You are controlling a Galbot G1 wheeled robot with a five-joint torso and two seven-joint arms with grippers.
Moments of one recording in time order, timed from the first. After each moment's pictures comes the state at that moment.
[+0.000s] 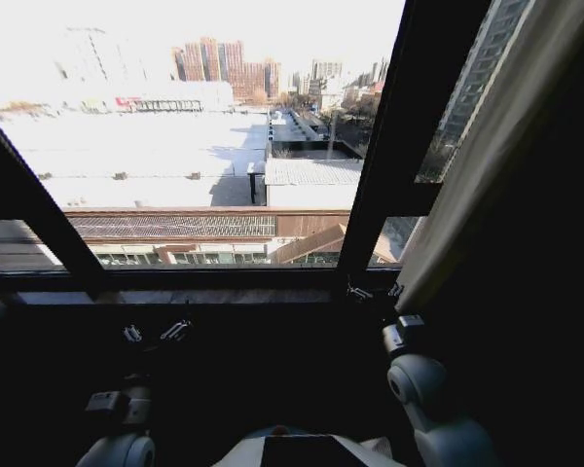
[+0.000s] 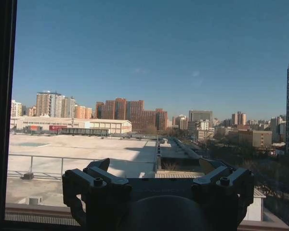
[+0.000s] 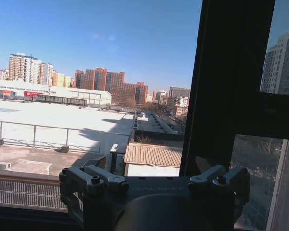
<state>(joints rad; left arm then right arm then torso) 1.87 -1.54 -0.77 -2.36 -0.23 -0.07 0.09 -1.49 1.23 0.51 2.22 0.20 -0.27 0.20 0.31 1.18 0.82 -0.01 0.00</state>
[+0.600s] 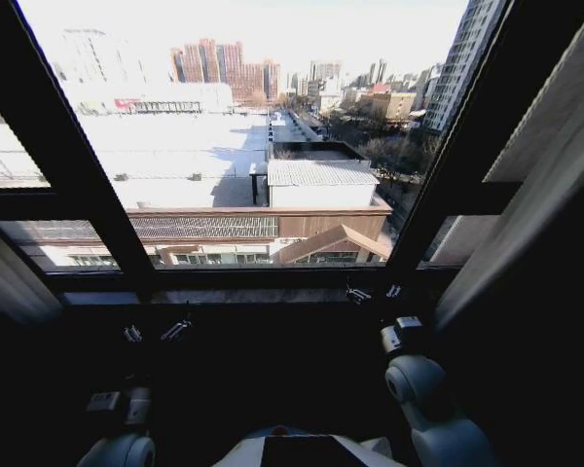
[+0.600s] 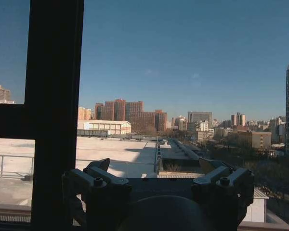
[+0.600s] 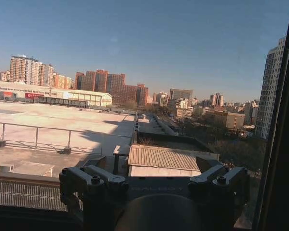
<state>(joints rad) 1.87 -1.54 -0.76 -2.36 -0.23 -0.08 0.09 -1.49 1.25 0.51 2.20 0.19 -0.25 0.19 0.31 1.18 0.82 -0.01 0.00</state>
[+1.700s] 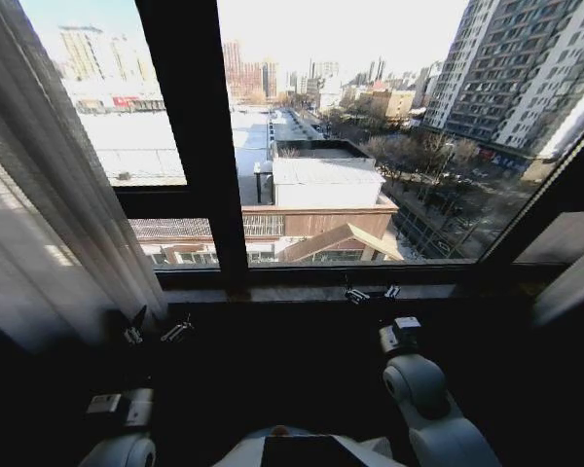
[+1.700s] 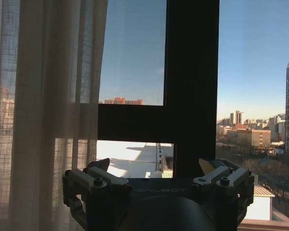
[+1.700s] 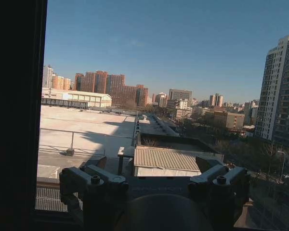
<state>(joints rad) 1.88 -1.54 -0.76 -2.35 -0.23 -0.09 0.09 -1.49 1.25 0.50 2.19 0.18 -0.22 0.18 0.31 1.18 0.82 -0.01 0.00</state>
